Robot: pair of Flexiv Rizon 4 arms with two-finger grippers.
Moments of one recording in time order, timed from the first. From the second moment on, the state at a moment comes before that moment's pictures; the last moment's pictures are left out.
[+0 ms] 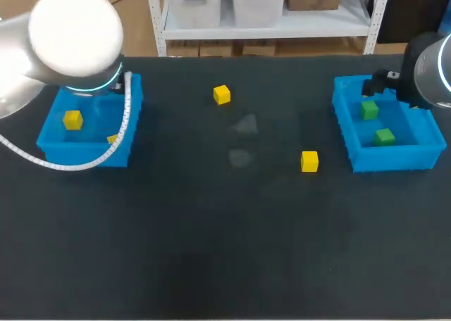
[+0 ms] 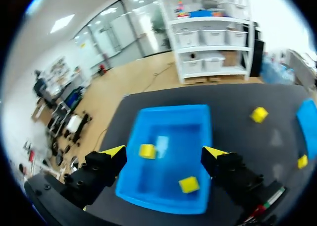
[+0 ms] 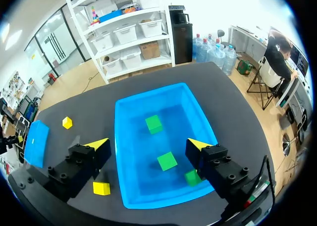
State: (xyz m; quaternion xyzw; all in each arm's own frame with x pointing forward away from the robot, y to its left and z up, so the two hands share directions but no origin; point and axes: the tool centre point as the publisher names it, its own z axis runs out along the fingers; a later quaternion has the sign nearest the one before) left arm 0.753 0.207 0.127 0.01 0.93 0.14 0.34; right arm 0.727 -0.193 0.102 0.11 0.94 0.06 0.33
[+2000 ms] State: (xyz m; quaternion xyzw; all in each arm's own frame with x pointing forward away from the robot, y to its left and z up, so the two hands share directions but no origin) left arm 0.643 -0.153 0.038 0.70 0.66 -0.17 0.20; right arm 0.727 -0.193 0.102 0.11 0.94 0.06 0.33
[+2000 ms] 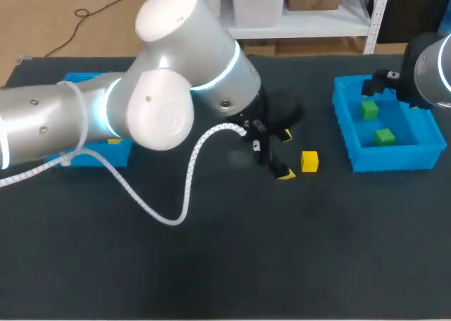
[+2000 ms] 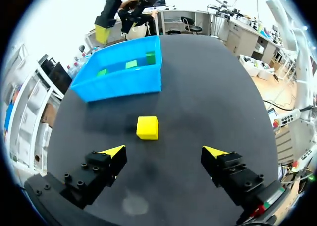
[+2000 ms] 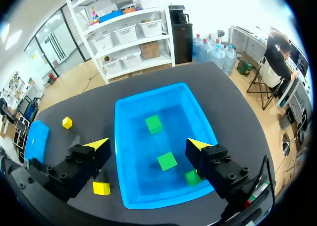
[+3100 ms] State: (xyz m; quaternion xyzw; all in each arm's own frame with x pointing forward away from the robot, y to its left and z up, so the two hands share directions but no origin) left arm 0.667 -0.202 -0.003 0.69 0.69 -0.13 0.18; right arm 0.727 -0.193 0.102 0.11 0.94 0.06 0.33
